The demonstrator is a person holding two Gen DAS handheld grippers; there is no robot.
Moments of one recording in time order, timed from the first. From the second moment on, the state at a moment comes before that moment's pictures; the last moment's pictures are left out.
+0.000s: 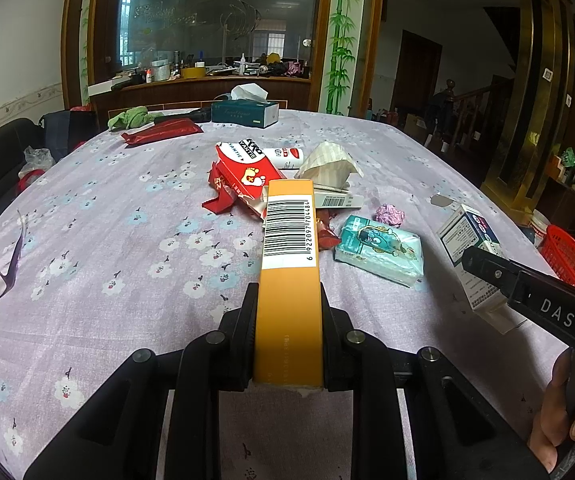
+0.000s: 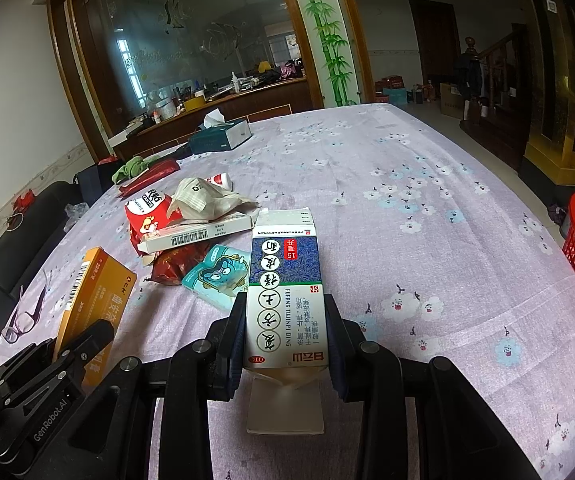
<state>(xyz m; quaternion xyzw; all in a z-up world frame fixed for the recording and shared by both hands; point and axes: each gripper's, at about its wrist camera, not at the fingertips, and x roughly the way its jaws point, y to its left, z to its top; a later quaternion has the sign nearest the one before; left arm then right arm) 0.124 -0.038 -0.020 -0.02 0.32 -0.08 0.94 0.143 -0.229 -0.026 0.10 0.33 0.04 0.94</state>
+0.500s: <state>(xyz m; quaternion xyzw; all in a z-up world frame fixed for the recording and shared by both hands) 0.125 -0.035 -0.017 0.00 0.34 -0.08 0.94 0.125 -0.248 -0.002 0.11 0.31 0.03 0.94</state>
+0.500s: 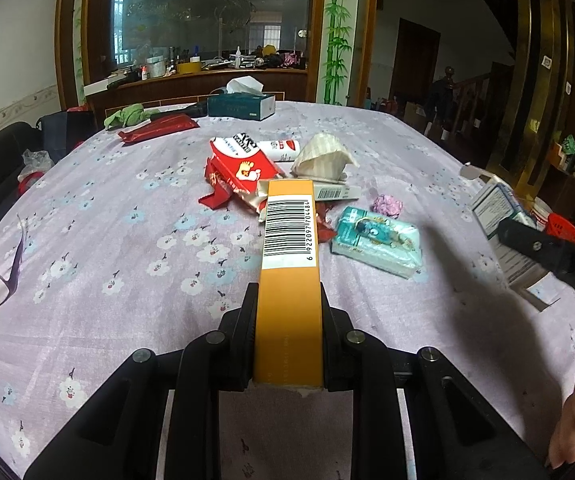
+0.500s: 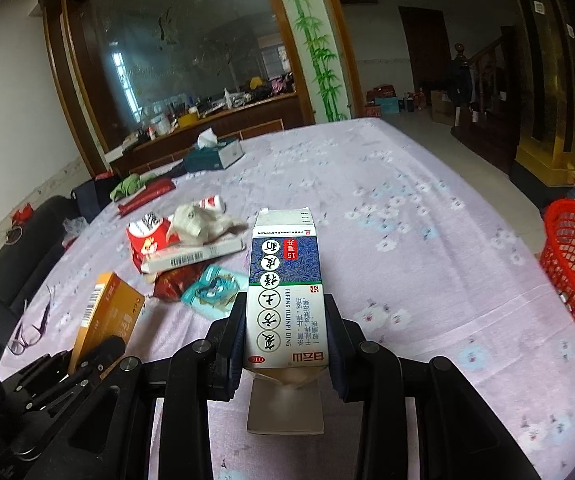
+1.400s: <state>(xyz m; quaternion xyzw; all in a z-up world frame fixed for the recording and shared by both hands) 0.105 -0.087 0.010 0.04 0.33 -0.11 0.94 0.088 -0.302 0.012 0.17 0.29 0.03 0.94</state>
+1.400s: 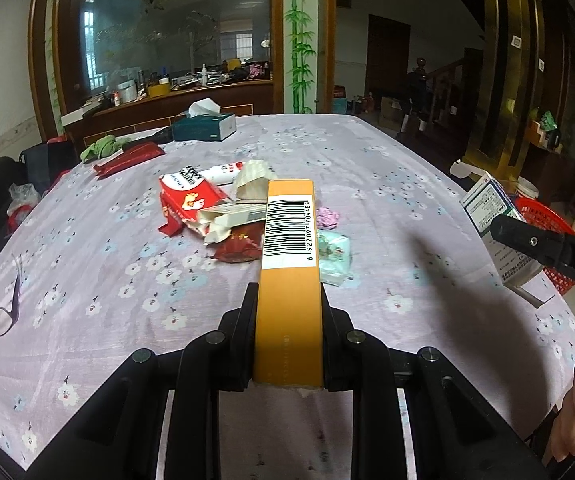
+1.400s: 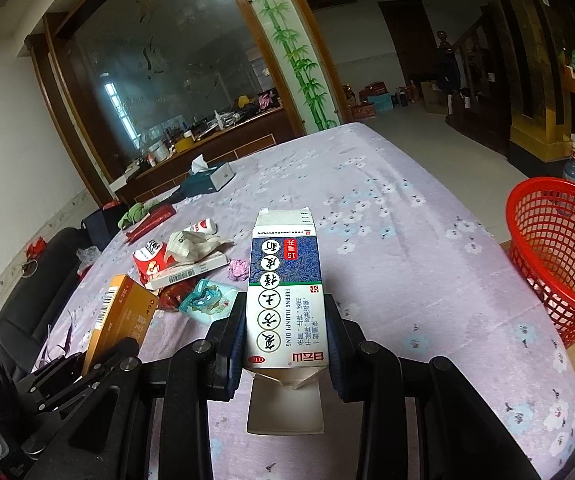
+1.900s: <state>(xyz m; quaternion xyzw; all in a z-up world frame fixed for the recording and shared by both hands) 0.103 -0.147 0.020 0.07 0.34 -0.19 0.92 0.058 -0.371 0.020 0.22 0.27 -0.02 0.94</state>
